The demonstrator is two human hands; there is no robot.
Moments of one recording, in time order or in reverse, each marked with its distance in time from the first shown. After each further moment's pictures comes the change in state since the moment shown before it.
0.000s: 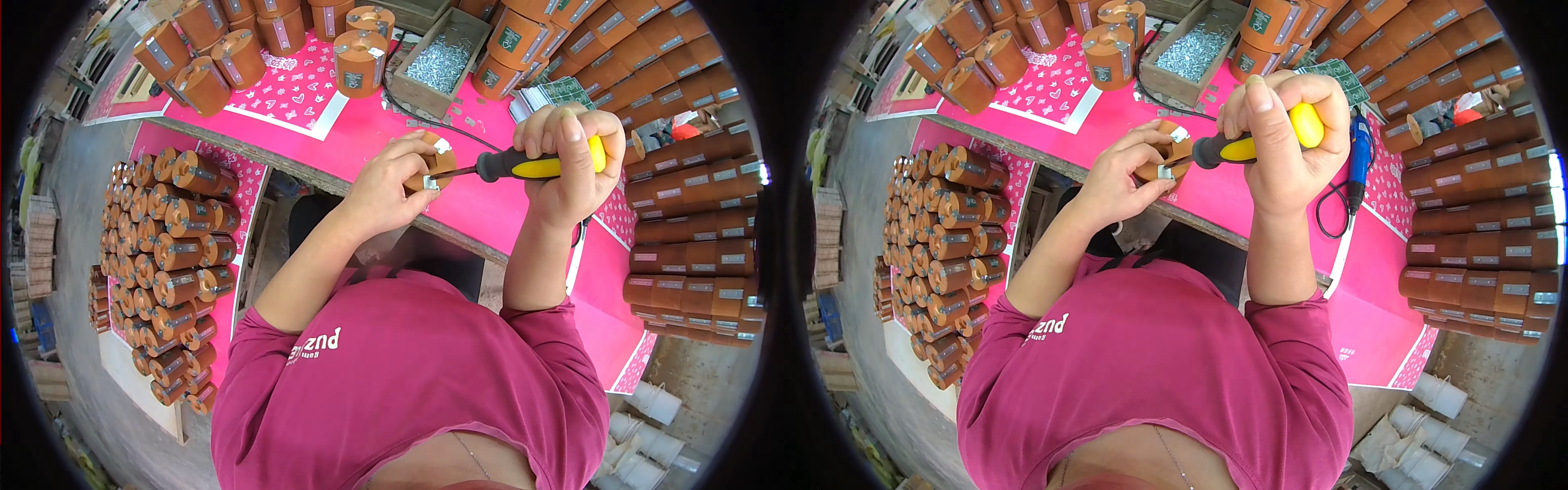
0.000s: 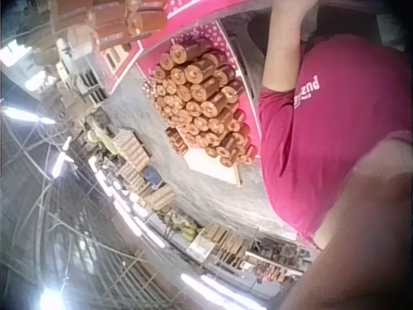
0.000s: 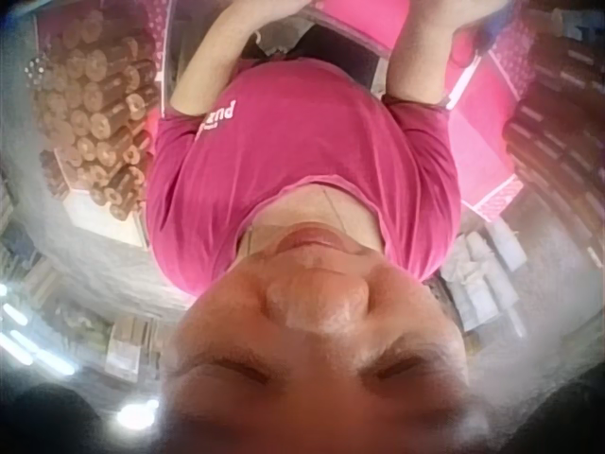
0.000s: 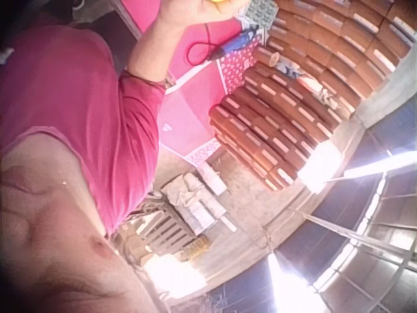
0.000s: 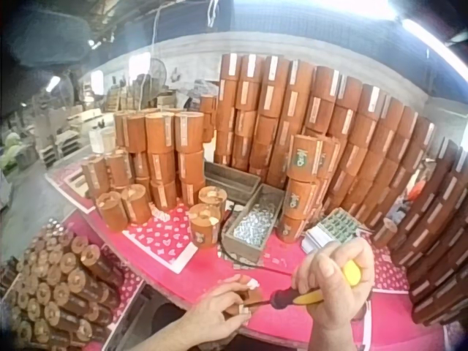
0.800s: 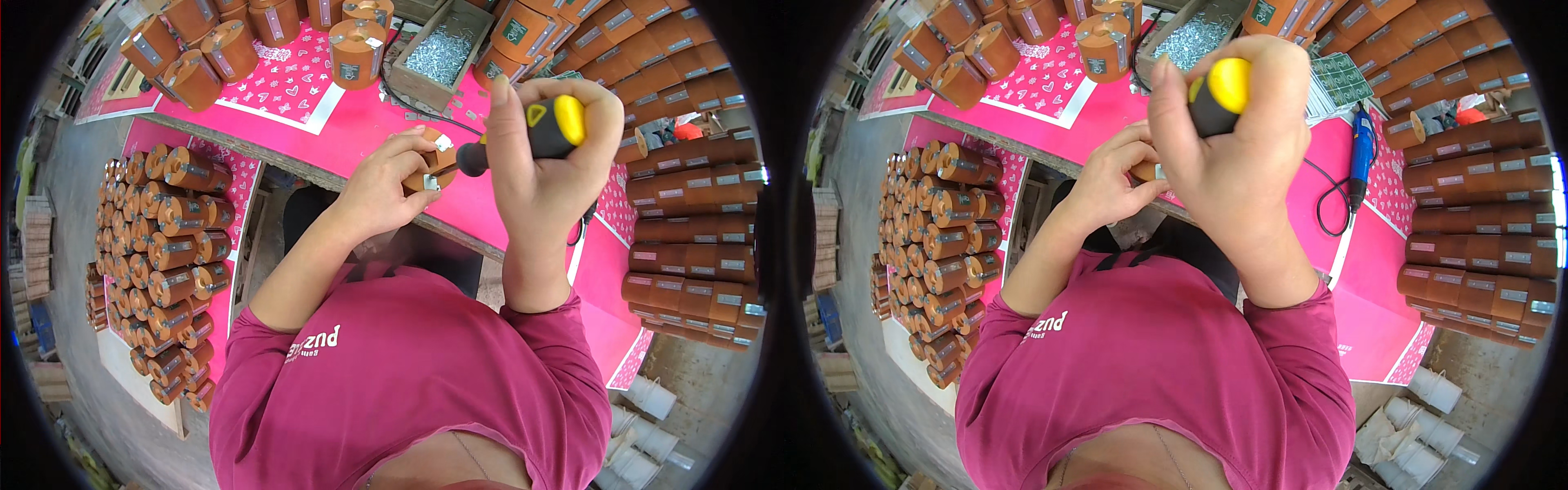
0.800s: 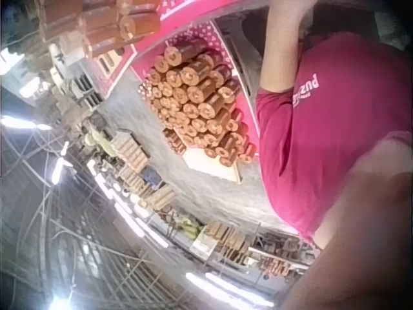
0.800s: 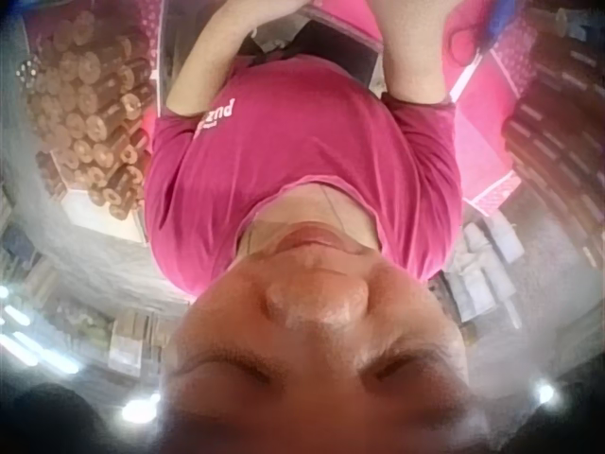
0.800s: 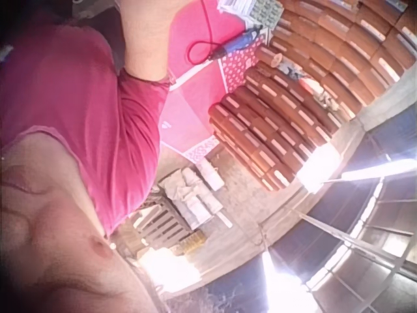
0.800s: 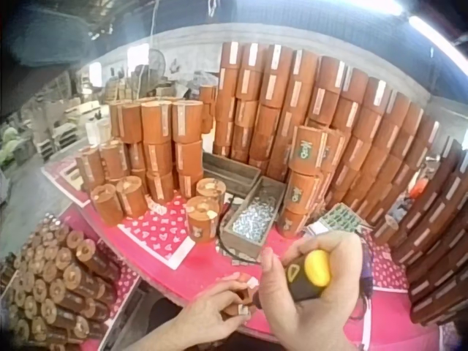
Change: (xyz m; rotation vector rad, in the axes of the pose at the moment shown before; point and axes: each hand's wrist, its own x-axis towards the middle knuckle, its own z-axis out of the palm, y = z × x) left_hand 0.002 0.001 -0.004 -0.022 -0.054 -0.077; right_hand 0.002 0.001 0.036 -1.003 0.012 -0.147
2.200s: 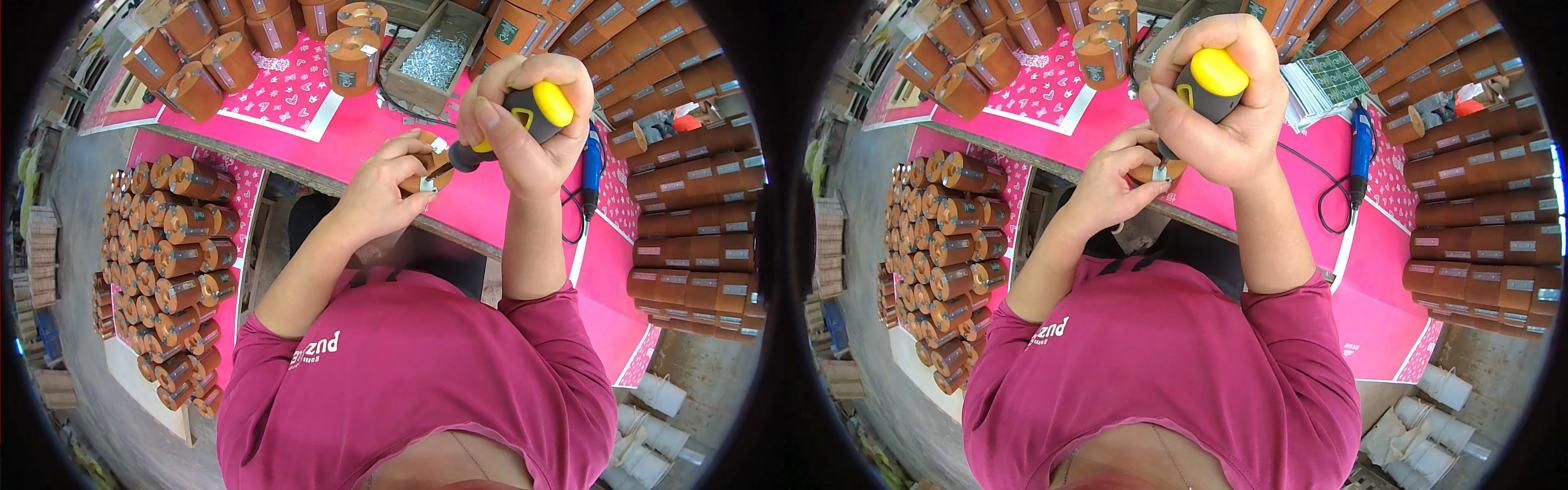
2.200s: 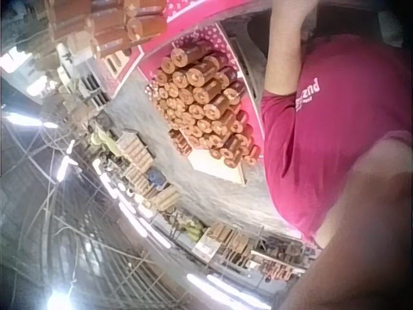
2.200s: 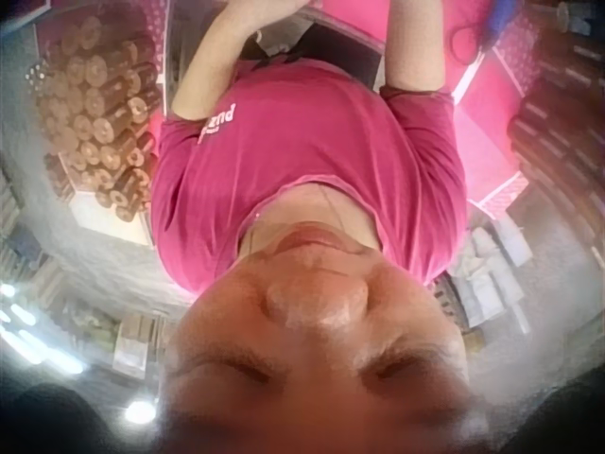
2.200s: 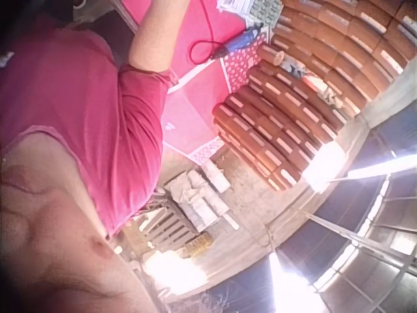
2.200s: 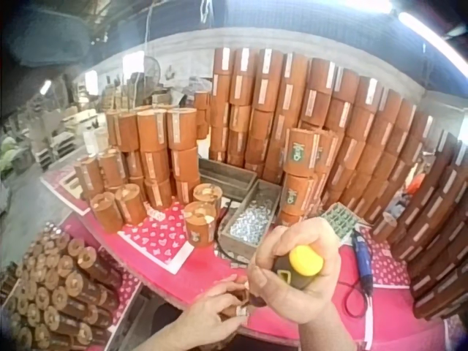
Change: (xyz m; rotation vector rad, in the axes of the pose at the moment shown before) left_hand 0.000 0.002 0.003 -0.030 0.069 0.029; right_hand 0.007 0.033 0.010 0.928 -0.220 0.041
